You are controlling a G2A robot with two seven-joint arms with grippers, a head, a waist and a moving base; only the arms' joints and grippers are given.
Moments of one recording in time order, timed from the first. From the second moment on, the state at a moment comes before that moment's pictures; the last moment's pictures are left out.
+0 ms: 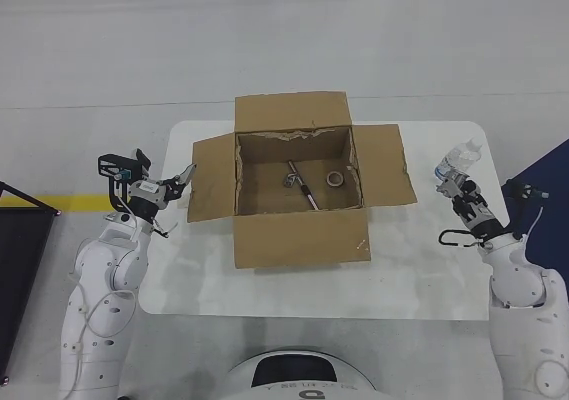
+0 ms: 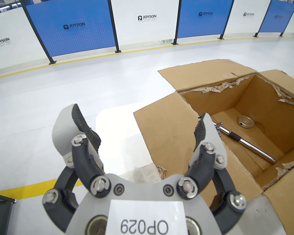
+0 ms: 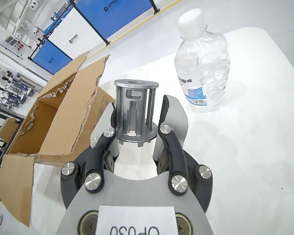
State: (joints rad) left arm 1.55 -1.32 -1.64 -1.68 1.32 -0.32 0.00; right arm -1.60 -1.24 1.90 -1.50 -0.68 -0.48 0.32
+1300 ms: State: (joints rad) left arm 1.55 -1.32 -1.64 -1.68 1.32 -0.32 0.00; right arm -1.36 -1.20 1.80 -0.90 -1.22 -0.61 -0.24
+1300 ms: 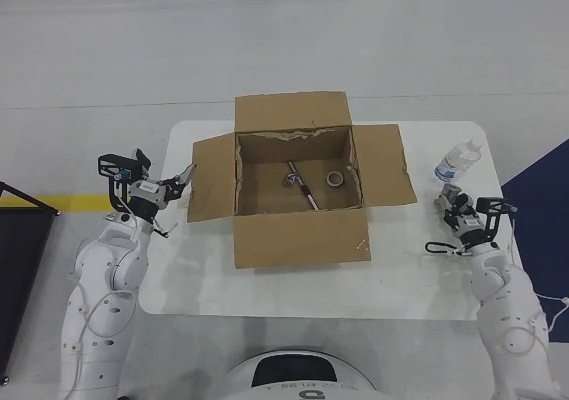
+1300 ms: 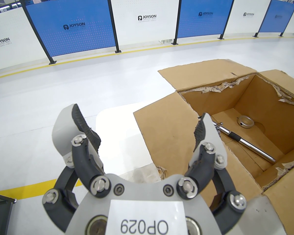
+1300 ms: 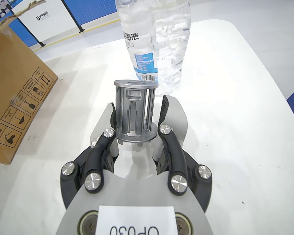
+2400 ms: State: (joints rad) left arm 1.55 -1.32 -1.64 -1.68 1.32 -0.32 0.00; right arm -1.45 -1.15 1.81 -0.95 -1.19 -0.77 -0.28
